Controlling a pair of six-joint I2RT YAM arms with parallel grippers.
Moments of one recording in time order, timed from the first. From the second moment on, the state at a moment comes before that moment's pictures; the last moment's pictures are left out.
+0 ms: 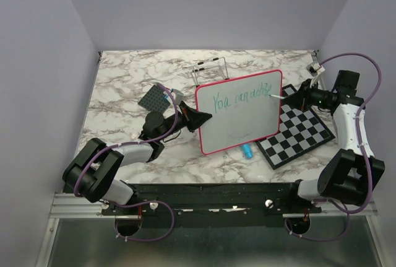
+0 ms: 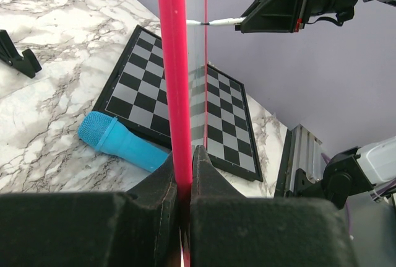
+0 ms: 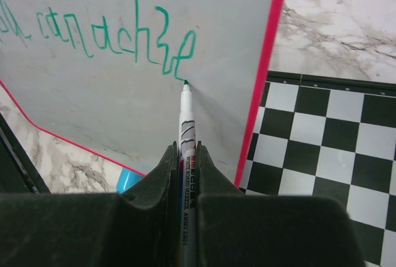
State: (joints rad) left arm -0.58 1.43 0.46 1.12 0.46 -0.62; right arm -0.34 1.37 1.12 -0.63 -1.05 -0.48
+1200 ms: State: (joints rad) left arm -0.58 1.44 0.46 1.12 0.47 -0.61; right arm -0.39 1.42 1.21 -0.59 -1.10 -0.42
